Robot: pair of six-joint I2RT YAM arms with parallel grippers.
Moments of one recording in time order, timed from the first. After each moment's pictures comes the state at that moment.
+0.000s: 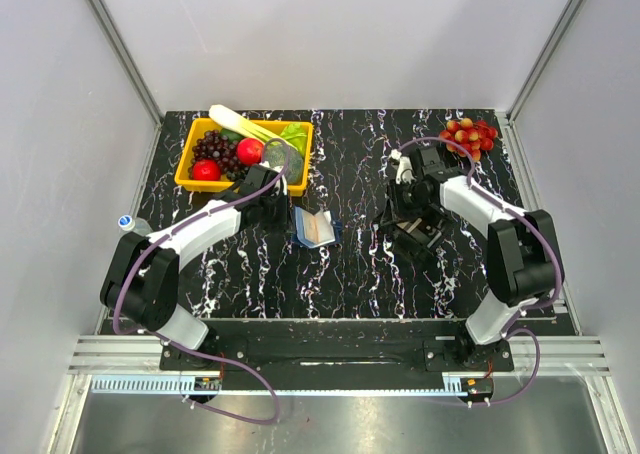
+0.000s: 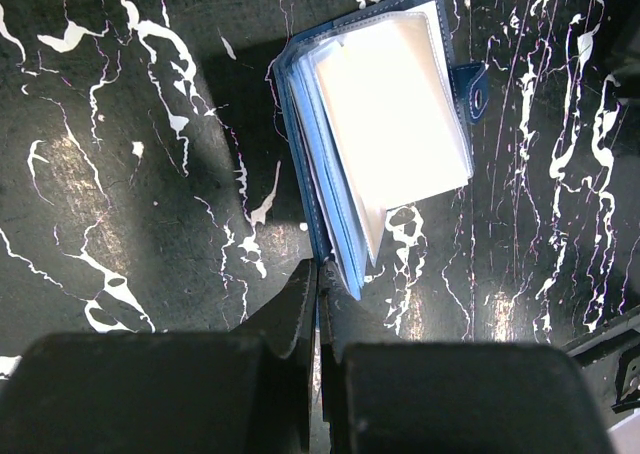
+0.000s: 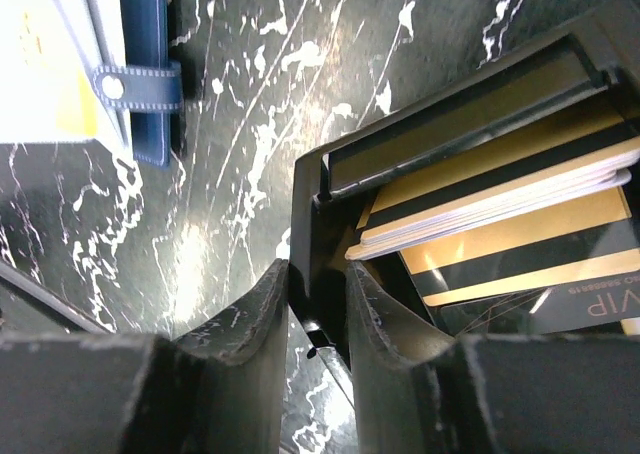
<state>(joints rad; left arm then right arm) -0.46 1.53 0.97 -0.40 0.19 -0.43 0.29 1.70 1.15 -0.52 -0.38 0.18</state>
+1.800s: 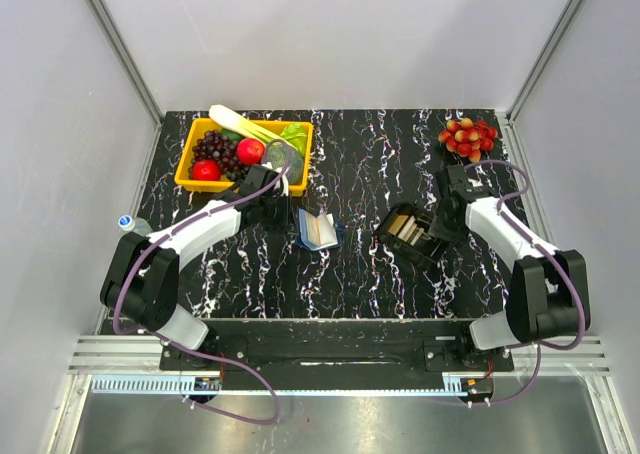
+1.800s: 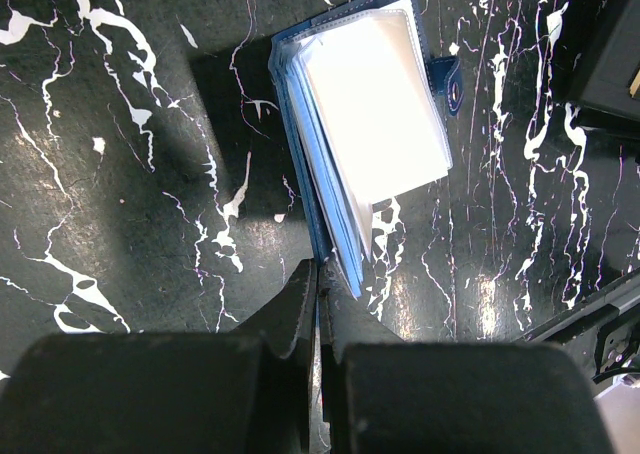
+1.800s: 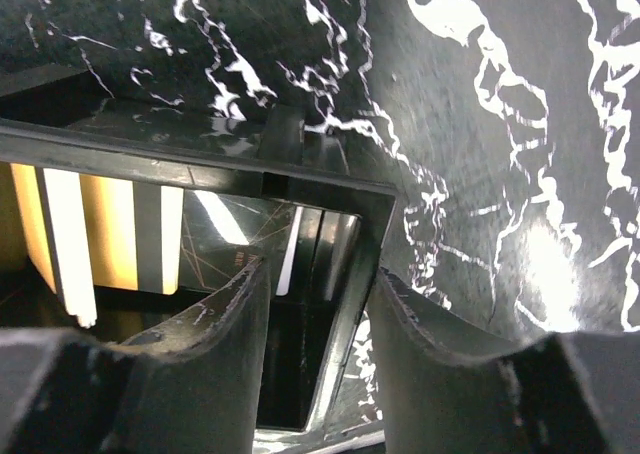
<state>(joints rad) -0.46 1.53 0.97 -0.40 0.25 -0.43 0.18 1.42 0.94 -0.77 0.25 0.61</state>
